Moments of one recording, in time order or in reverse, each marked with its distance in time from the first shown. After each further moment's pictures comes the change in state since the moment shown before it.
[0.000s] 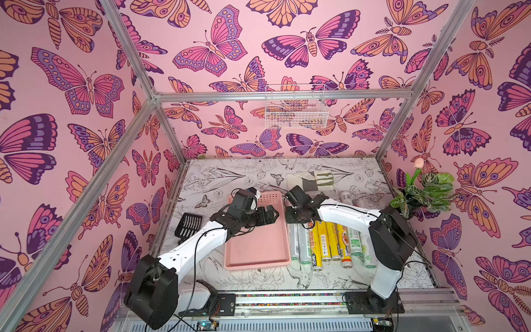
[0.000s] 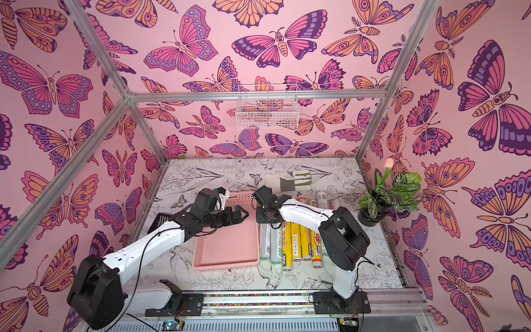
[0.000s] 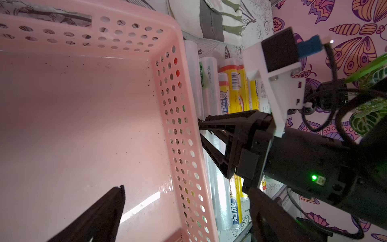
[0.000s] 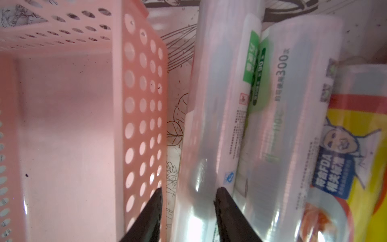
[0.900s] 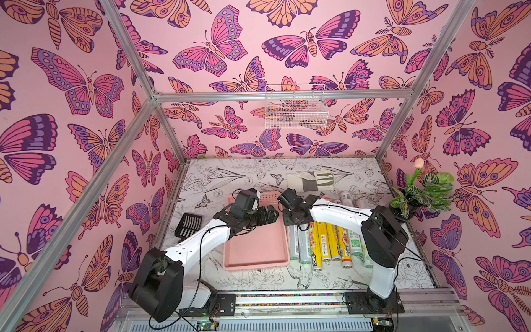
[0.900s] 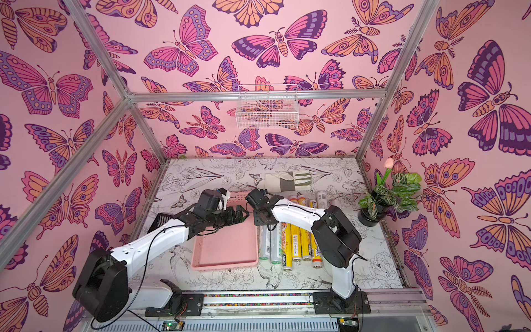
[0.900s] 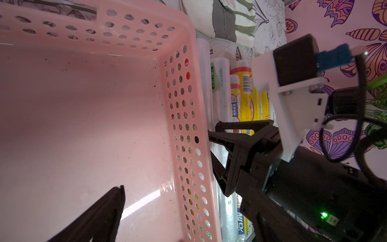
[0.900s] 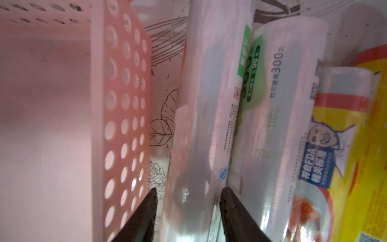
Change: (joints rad) left arm 0.000 0.041 0.000 0.025 -0.026 -0.028; right arm 0.055 0.065 0.069 -0.101 0.129 -0.003
